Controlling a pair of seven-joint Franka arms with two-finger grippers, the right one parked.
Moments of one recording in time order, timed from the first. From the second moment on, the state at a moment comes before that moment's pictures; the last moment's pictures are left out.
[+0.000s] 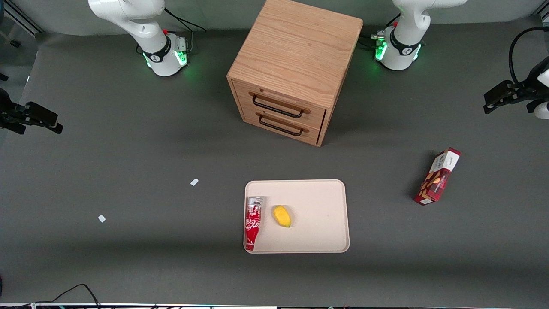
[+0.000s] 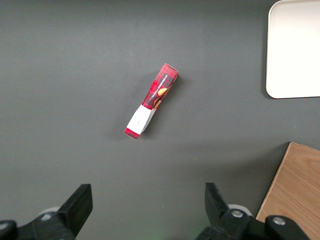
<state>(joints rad) -0.01 -0.09 0.01 -1.67 0.05 1.57 0.03</state>
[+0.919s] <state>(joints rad) -0.01 0.02 0.00 -1.85 0.05 1.82 0.17</state>
